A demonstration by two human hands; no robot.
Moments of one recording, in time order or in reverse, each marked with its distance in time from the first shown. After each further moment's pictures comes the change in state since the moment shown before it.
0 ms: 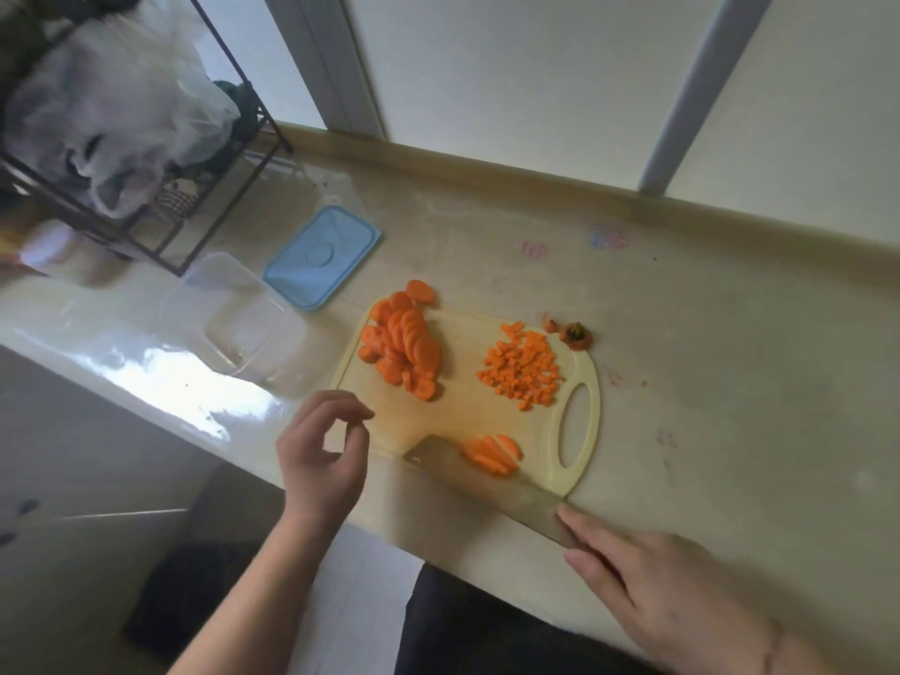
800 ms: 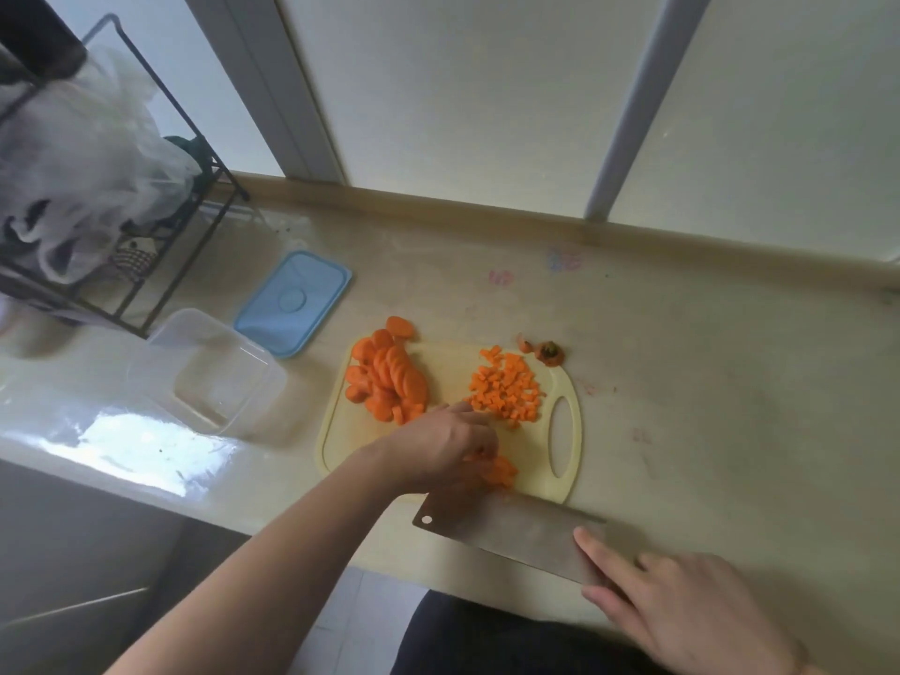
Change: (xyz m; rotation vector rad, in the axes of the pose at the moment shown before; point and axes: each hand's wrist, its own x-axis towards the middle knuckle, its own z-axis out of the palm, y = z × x) left_hand 0.066 0.013 0.074 0.282 -1.250 0.569; right_hand -0.014 -0.020 0.004 -0.412 0.149 0.038
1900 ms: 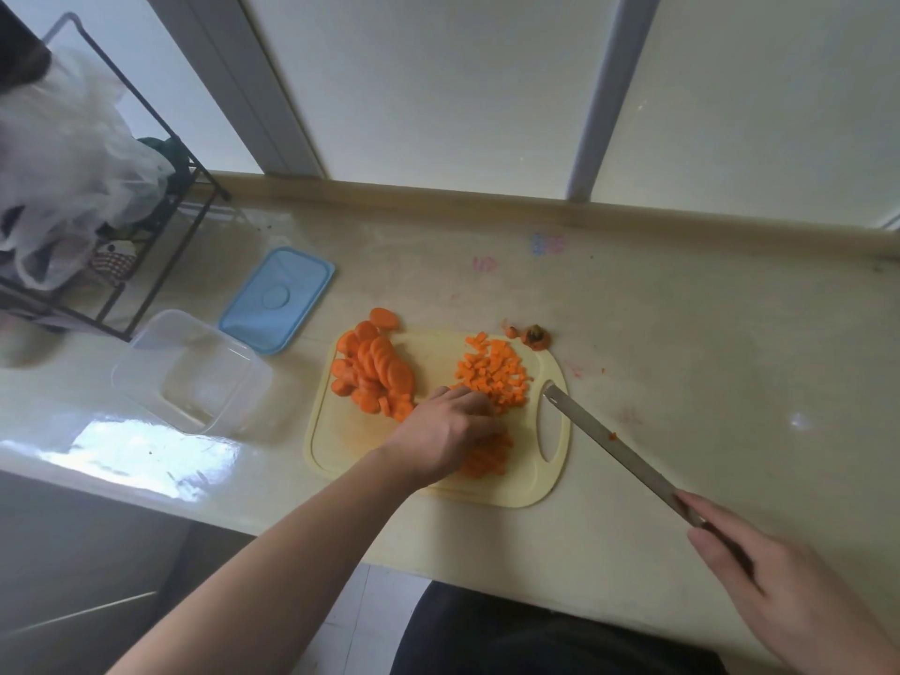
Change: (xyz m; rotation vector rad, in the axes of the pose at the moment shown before) left_hand 0.018 0.000 0.031 0.177 0.232 0.054; right_hand -0.057 0.062 0.018 0.630 0.135 0.532
